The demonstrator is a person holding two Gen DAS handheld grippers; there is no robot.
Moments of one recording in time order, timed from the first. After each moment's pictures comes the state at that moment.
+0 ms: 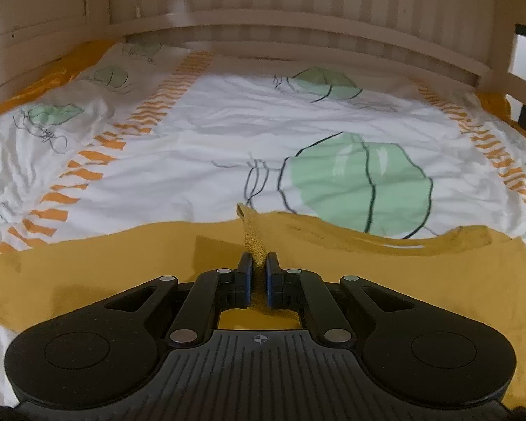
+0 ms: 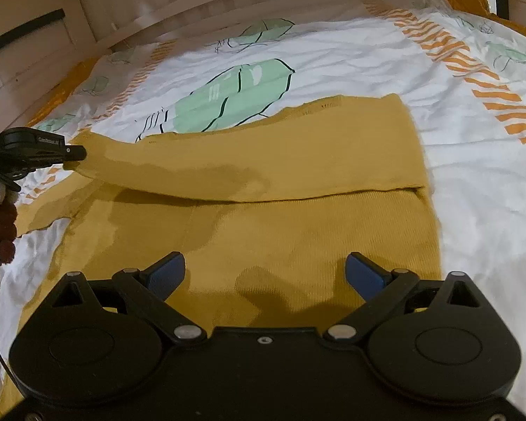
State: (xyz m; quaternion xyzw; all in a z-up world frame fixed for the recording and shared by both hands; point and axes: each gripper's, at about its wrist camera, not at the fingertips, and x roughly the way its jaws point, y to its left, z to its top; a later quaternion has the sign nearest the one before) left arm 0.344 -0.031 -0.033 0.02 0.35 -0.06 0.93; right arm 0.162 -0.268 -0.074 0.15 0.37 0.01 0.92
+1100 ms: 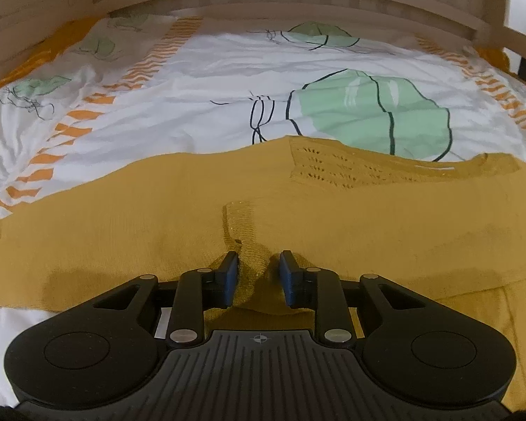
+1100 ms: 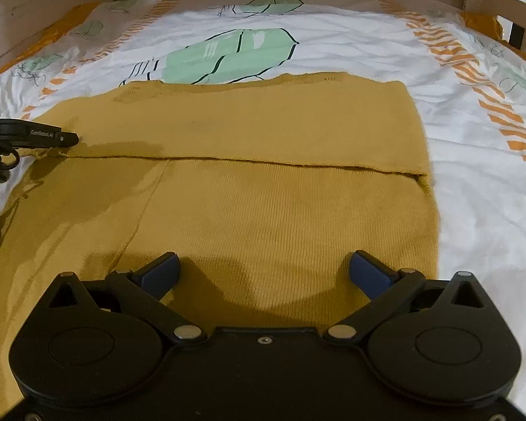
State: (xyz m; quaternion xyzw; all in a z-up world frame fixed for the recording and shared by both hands) left arm 0.342 -0.017 -0.093 0.05 0.39 -0.08 0.92; right arm 0.172 -0.252 -0.096 0.05 0.41 0.00 0.91
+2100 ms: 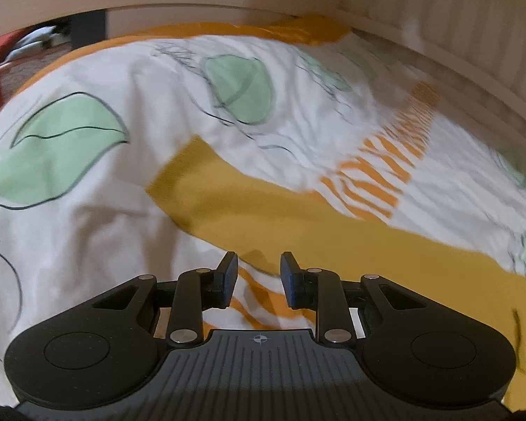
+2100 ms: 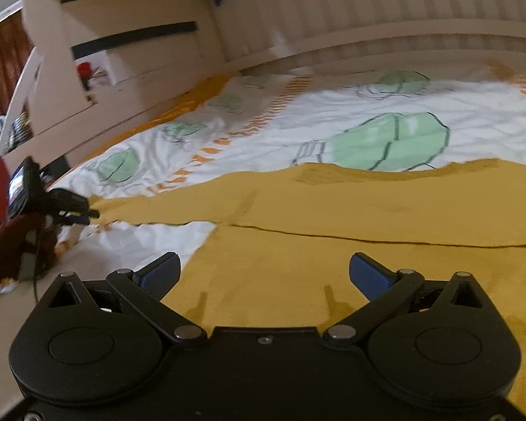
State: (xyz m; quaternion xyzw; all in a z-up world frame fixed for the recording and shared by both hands) left arm 0.293 0.271 -0.051 -0.15 0.33 0.19 0.91; right arm 0.147 -0.175 -0.053 0.11 0.26 0.20 0.94
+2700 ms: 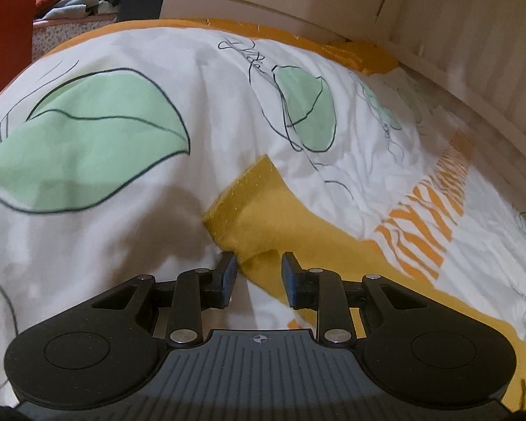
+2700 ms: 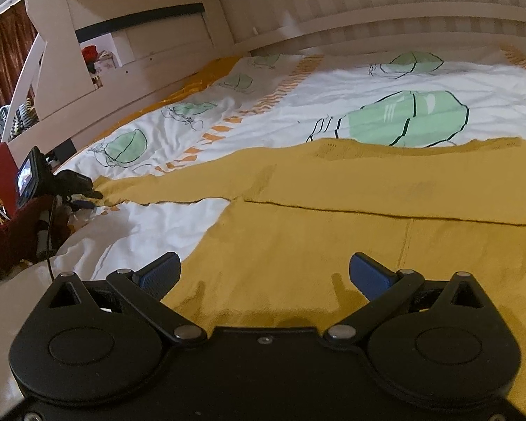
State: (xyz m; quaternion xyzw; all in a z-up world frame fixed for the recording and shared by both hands) left arm 0.303 0.329 -0.068 -0.22 0.30 0.23 0.90; right arm 0.153 -0.156 -0.068 0.11 0.29 0.22 0.93
